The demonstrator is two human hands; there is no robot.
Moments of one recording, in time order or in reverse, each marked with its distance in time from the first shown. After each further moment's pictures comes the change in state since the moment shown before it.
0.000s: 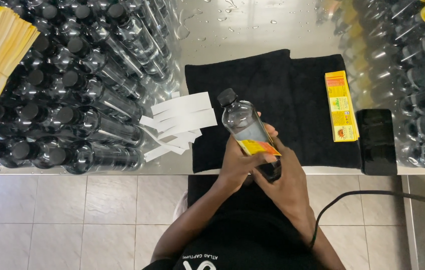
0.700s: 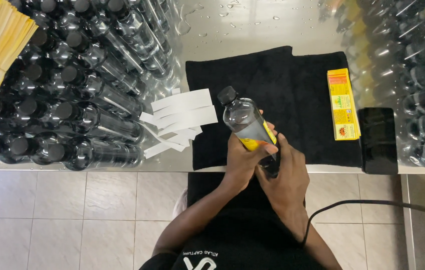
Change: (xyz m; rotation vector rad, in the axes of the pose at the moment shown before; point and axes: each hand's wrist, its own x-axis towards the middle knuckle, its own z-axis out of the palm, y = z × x) left_hand -0.001 0.005 0.016 0.077 0.151 -0.037; right_hand -0.009 0.021 0.025 -0.312 0.285 -0.138
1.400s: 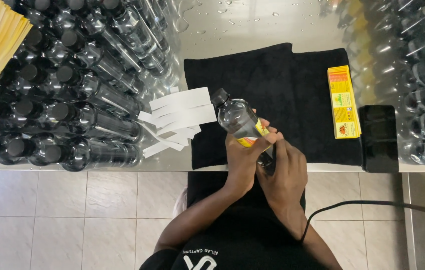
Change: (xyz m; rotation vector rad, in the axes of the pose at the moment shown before) left_hand 0.001 0.007 0.019 -0.041 0.207 -0.080; right_hand 0.003 0.003 0.015 -0.080 0.199 -0.185
